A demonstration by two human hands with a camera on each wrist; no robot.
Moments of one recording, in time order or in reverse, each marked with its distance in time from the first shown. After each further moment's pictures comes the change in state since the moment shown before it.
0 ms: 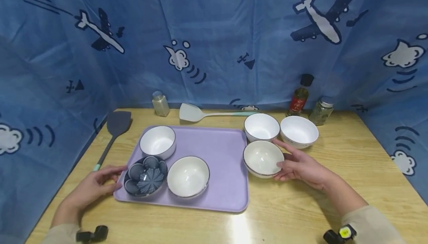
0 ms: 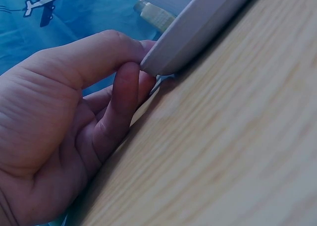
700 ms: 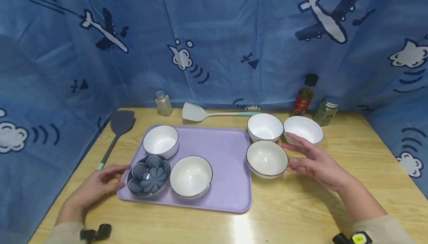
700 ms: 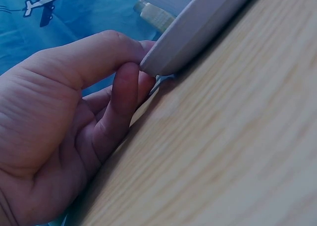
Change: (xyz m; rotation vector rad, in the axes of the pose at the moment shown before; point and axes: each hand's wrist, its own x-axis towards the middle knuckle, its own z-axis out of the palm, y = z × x) left_hand 0.002 -0.002 0.000 0.003 0.016 -0.018; right_hand -0.017 -0.016 -0.008 0.082 -0.014 -0.213
